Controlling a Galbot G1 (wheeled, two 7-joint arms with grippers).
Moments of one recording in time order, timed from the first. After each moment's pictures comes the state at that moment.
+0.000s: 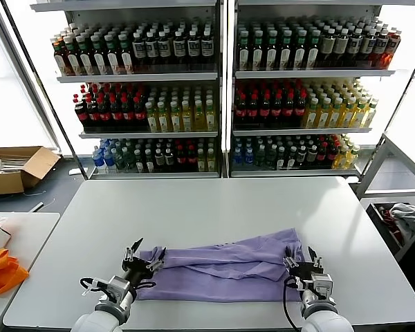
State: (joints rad) left arm 1.41 -1.14 -0.36 -2.00 -0.10 0.35 -0.05; right arm -1.40 1.23 0.42 2.02 0.31 -0.43 0.35
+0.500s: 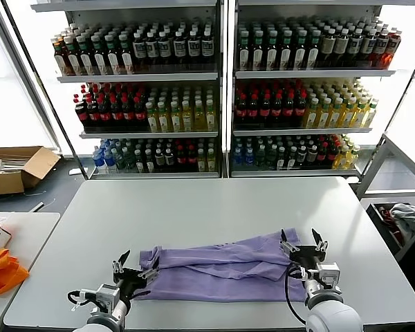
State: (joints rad) left arm 1.51 -1.21 -0.41 -2.09 -0.22 0.46 -0.12; right arm -1.36 1.18 0.41 2.12 0.35 -0.44 0.36
